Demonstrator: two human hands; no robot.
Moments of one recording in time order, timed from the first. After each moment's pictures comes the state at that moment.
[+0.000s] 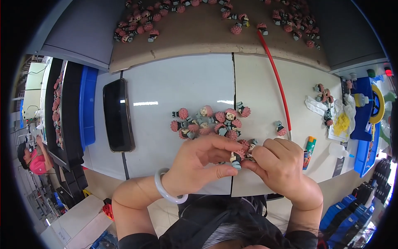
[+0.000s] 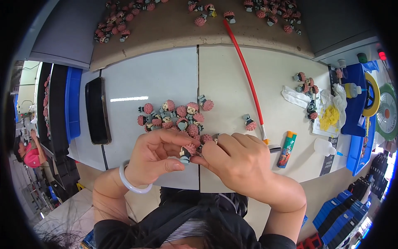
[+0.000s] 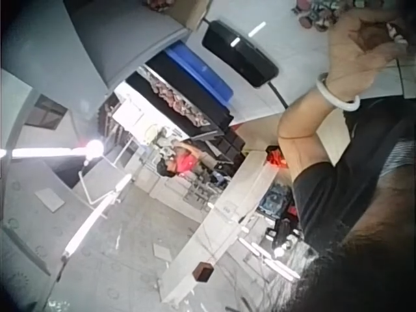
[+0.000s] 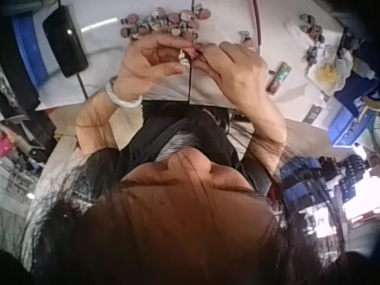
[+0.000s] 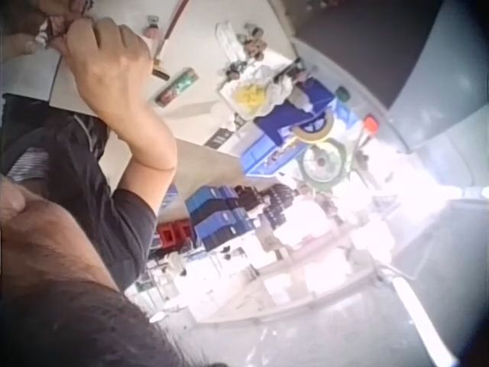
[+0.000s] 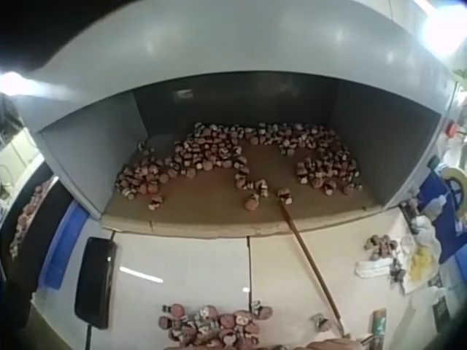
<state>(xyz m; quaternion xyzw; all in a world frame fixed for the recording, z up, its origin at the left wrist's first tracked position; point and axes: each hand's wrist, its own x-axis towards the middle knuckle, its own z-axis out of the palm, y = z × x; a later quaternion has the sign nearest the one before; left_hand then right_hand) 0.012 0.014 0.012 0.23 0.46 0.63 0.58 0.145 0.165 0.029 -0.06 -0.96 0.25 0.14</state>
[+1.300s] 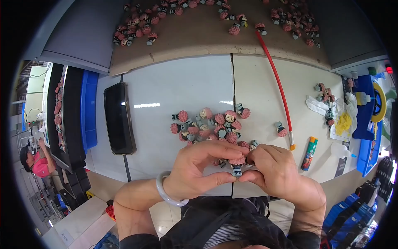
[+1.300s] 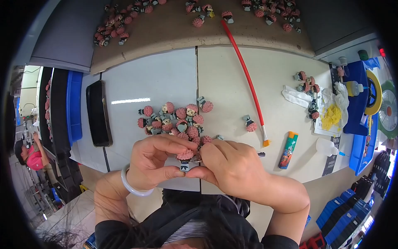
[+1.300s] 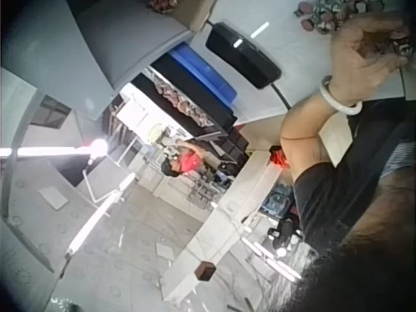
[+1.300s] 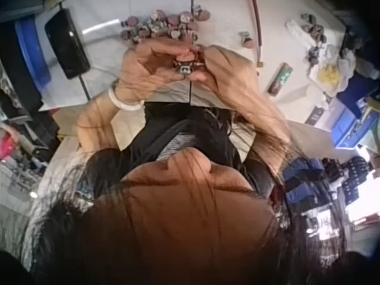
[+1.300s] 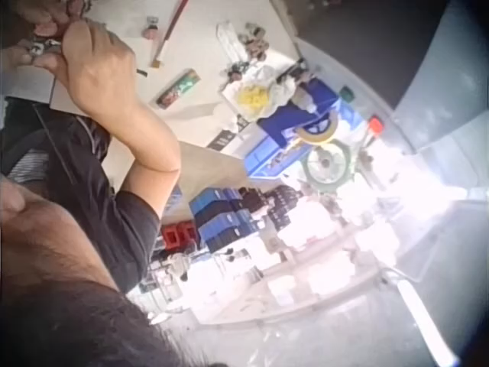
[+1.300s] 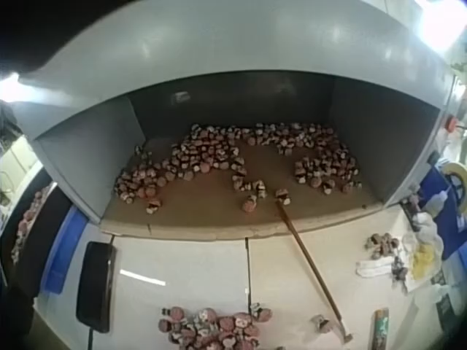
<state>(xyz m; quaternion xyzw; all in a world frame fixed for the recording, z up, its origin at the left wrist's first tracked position) 0.015 0.018 0.007 0.33 0.46 0.67 0.48 0.149 0.165 0.020 -0.03 -0.91 0.39 0.10</state>
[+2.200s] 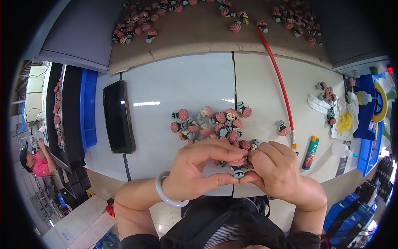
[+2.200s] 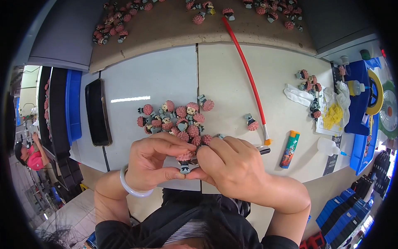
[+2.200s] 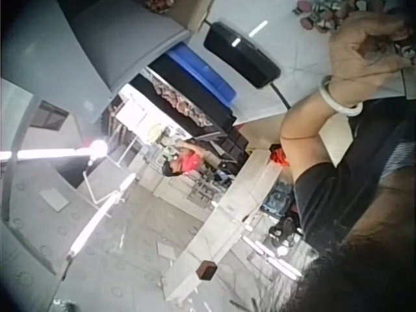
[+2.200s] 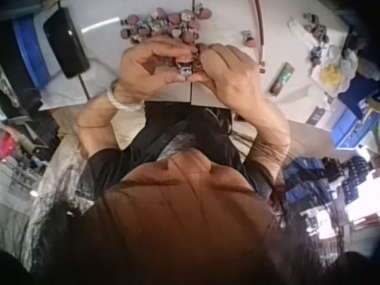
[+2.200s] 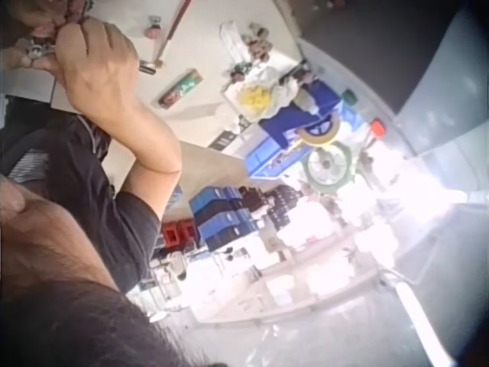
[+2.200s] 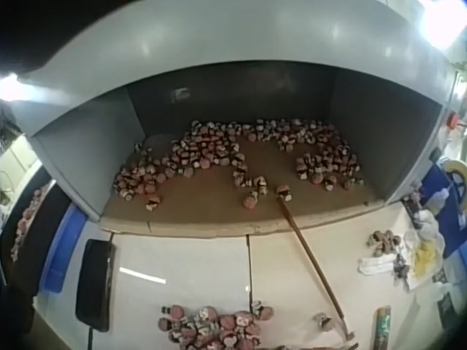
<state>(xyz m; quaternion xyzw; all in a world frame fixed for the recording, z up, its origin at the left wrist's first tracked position) 0.013 0.014 0.006 0.36 0.50 0.64 0.45 0.147 0.163 0.021 -0.01 -0.94 0.32 0.14</state>
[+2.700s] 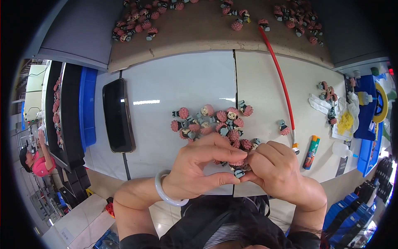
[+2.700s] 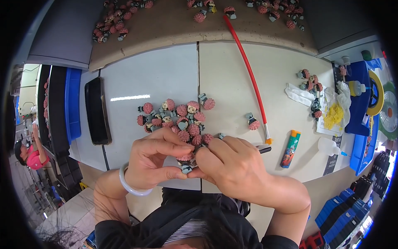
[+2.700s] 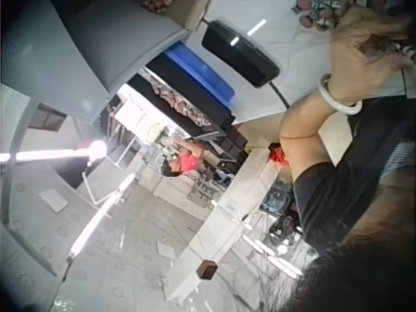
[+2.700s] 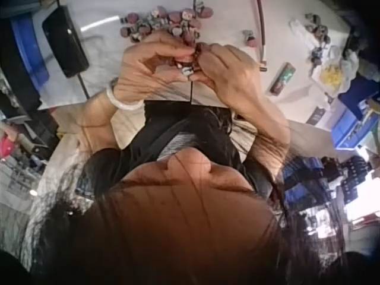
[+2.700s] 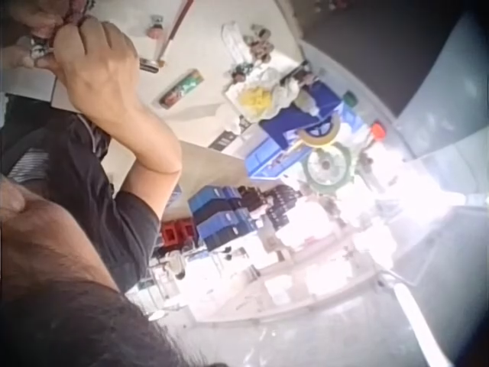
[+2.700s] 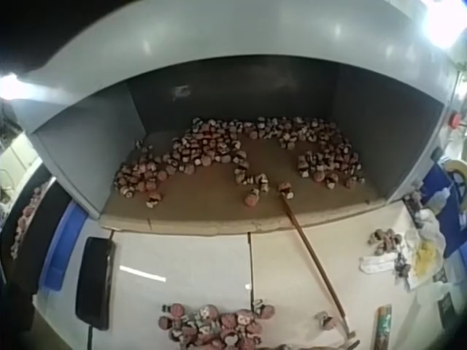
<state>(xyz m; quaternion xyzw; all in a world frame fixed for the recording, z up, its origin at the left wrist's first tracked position) 0.012 0.016 0.007 0.37 0.52 0.63 0.44 0.146 0.163 0.016 -0.01 -0.94 0.31 0.15</state>
